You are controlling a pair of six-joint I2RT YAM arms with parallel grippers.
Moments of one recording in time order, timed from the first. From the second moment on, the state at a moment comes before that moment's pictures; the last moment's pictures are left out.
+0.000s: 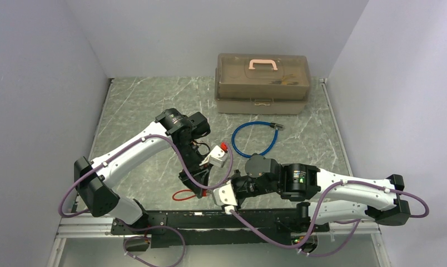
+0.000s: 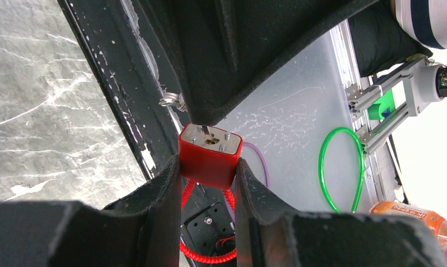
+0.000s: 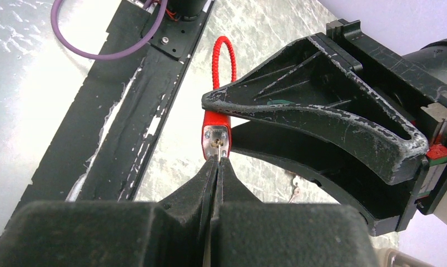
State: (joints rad) left arm -0.84 1.49 1.47 -1.57 0.99 0.92; right arm 1.38 1.00 1.02 -0.48 -0.22 -0.67
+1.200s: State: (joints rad) left arm -0.84 1.49 1.49 -1.57 0.96 0.90; right arm 1.39 0.99 0.98 -0.46 -0.19 -0.68
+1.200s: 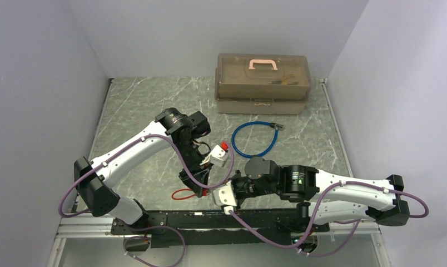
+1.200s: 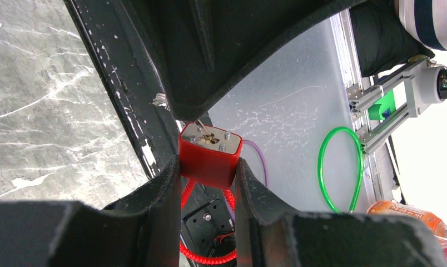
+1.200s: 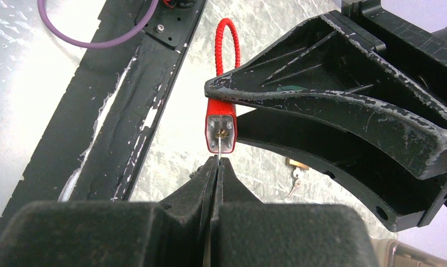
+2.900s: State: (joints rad) left arm -0.84 1.52 1.52 -1.54 0.90 0.82; right arm 1.40 1.00 1.04 -0.52 -0.18 -0.64
